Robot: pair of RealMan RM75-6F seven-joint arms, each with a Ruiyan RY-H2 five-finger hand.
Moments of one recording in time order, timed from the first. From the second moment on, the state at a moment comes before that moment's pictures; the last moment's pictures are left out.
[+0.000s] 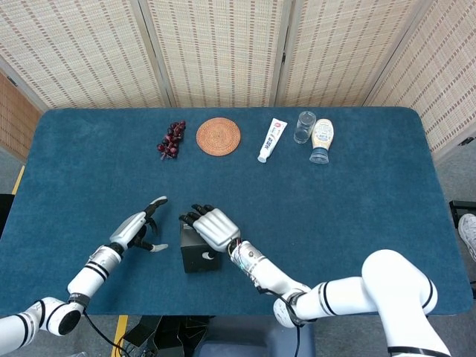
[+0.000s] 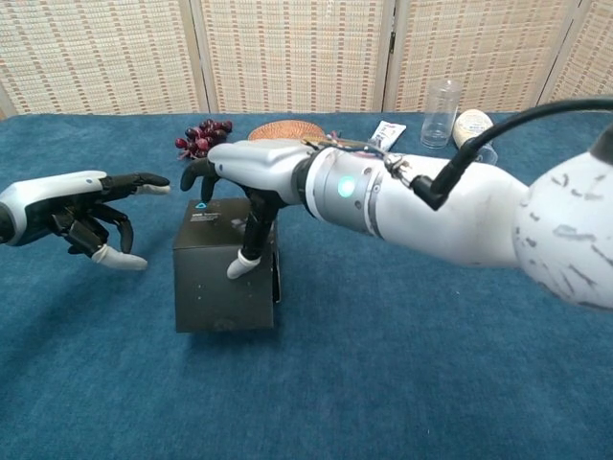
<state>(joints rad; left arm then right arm) -0.65 -1.43 -0.09 -1.37 1.31 0.82 -0.58 1.23 -1.74 0.12 -1.53 -0.78 0.95 -0.47</state>
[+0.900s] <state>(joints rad) -0.63 -1.38 -0.09 -1.36 1.31 0.81 -0.45 1.11 -1.91 0.09 -1.32 -1.05 1.06 -0.62</state>
